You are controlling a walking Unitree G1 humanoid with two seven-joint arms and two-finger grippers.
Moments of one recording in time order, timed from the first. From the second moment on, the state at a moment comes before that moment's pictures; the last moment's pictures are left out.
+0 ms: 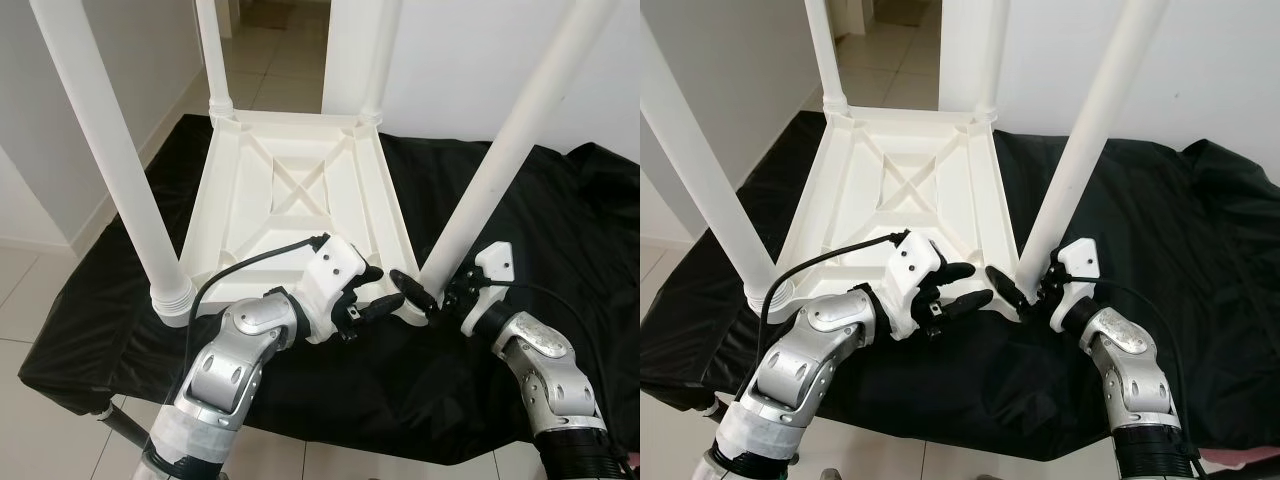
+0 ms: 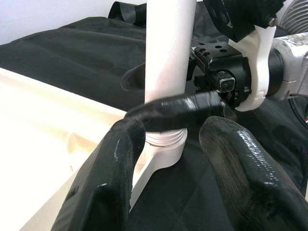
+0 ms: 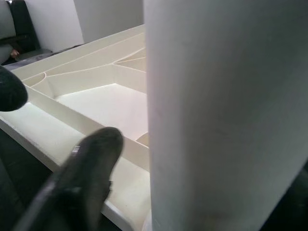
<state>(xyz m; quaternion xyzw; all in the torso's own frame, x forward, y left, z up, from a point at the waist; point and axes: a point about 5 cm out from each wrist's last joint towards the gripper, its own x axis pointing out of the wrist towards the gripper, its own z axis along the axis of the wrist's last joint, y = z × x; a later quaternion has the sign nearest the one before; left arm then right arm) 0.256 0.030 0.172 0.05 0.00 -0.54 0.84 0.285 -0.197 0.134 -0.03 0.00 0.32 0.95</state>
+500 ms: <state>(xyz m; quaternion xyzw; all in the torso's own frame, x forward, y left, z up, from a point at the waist) 0.254 0.026 0.171 0.05 0.00 -0.55 0.83 0.292 -0.200 0.130 -0.03 -0.01 0.32 0.95</state>
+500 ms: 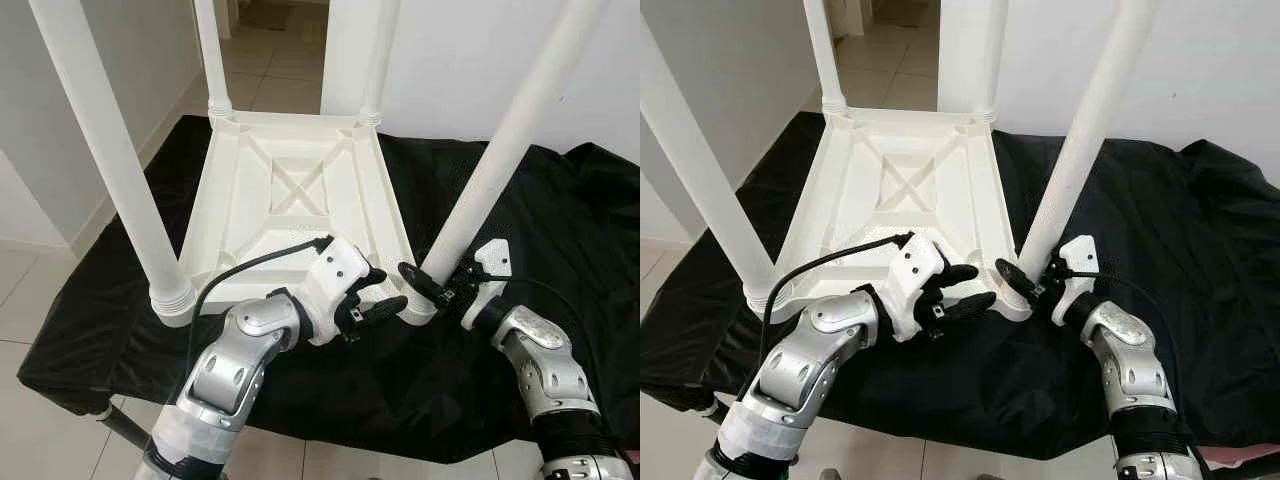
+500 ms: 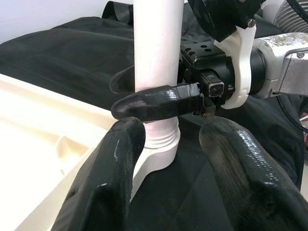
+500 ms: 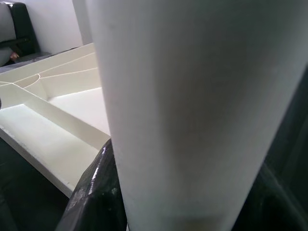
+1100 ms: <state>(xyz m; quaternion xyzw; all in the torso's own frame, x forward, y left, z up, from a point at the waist) 0.253 0.025 0.171 0.05 0.01 -0.55 0.83 0.279 -0.174 0.132 0.01 -0.01 0.15 0.99</state>
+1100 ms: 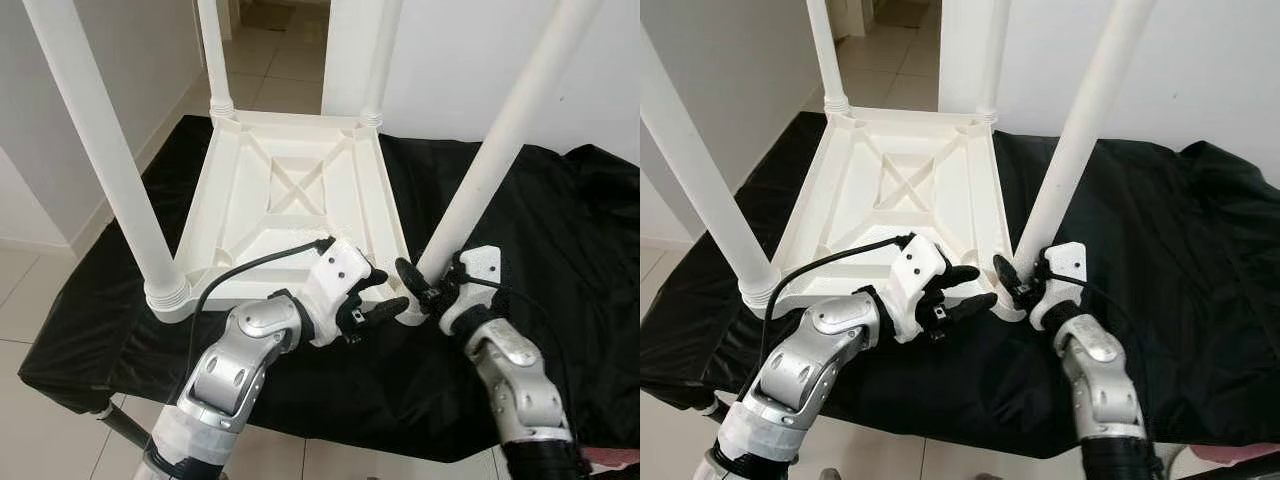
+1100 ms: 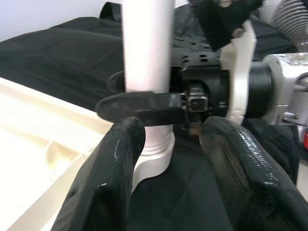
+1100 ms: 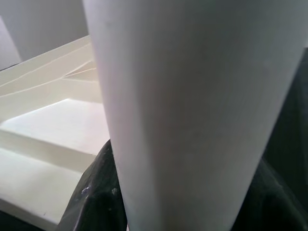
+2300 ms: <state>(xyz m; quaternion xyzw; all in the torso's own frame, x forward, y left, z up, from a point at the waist) 0.251 0.023 0.169 0.05 0.01 -0.56 0.83 0.266 -0.148 0.142 0.07 -0.02 0.04 1.00</state>
